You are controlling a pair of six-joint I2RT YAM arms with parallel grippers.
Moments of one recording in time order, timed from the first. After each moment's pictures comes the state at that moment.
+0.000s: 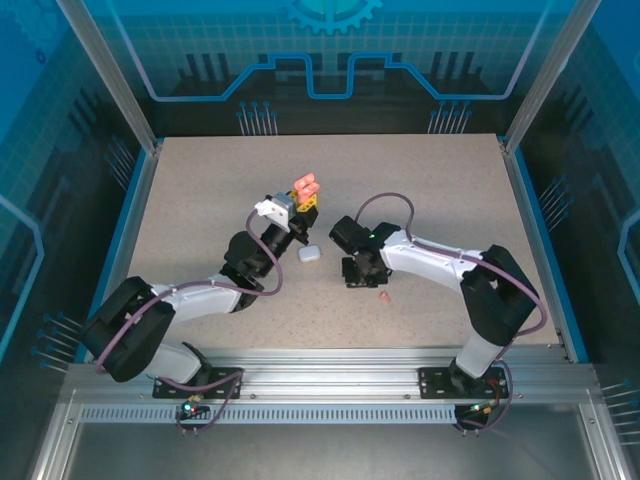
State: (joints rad) left arm -0.62 1.42 0.55 1.14 -0.07 -0.04; right arm 0.77 1.67 1.14 -0.85 0.06 0.76
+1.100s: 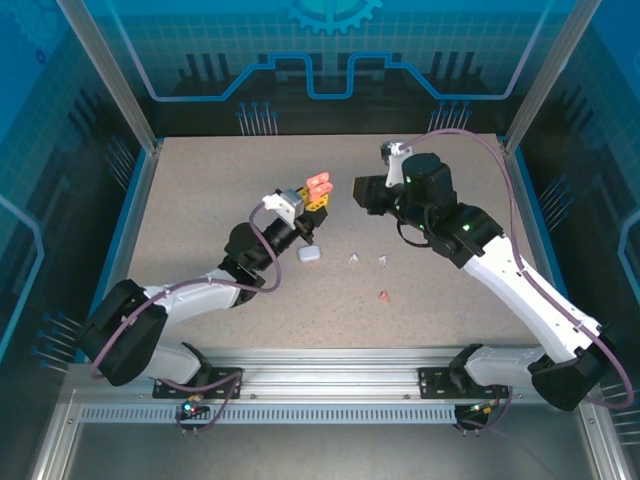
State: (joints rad) left arm -0.62 1.40 0.63 1.05 0.09 -0.02; right arm 0.63 1.23 1.35 -0.49 0.01 0.44
